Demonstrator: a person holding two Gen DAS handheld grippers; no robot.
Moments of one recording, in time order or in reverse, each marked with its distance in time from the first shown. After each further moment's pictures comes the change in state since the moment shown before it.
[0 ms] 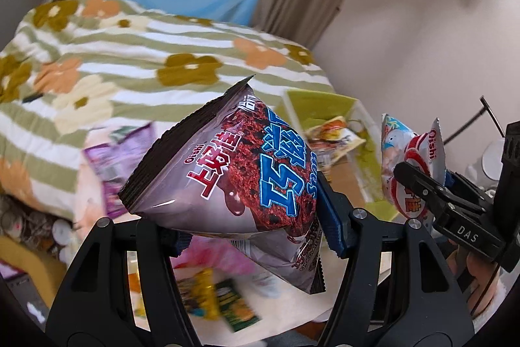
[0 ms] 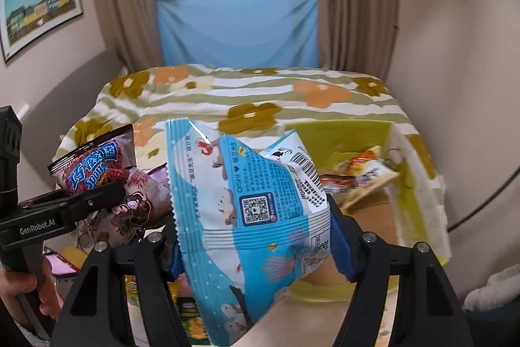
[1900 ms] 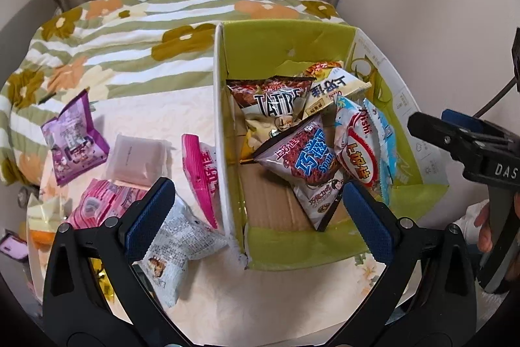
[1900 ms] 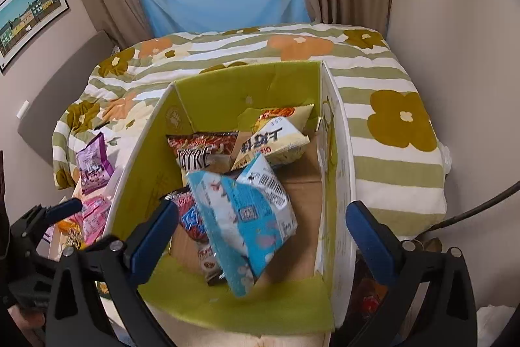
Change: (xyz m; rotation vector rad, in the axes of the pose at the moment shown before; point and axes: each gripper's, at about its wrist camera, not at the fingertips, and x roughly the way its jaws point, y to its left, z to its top) left arm 0.141 -0.160 -0.069 0.079 0.113 0.289; right arm 0.068 -0.204 -0.015 0.012 0.187 0.122
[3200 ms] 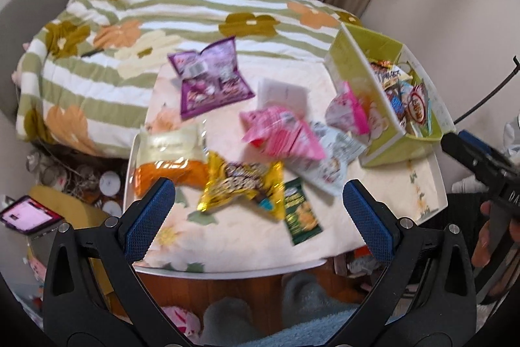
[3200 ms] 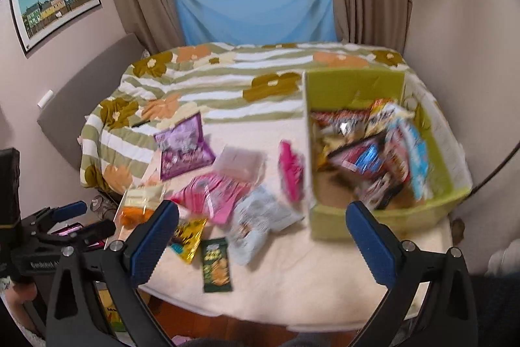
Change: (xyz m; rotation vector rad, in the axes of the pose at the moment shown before) left arm -0.130 0.265 -0.113 -0.111 0.022 -0.053; right arm -0.049 0.240 -0.090 -0.010 -0.098 -0.012
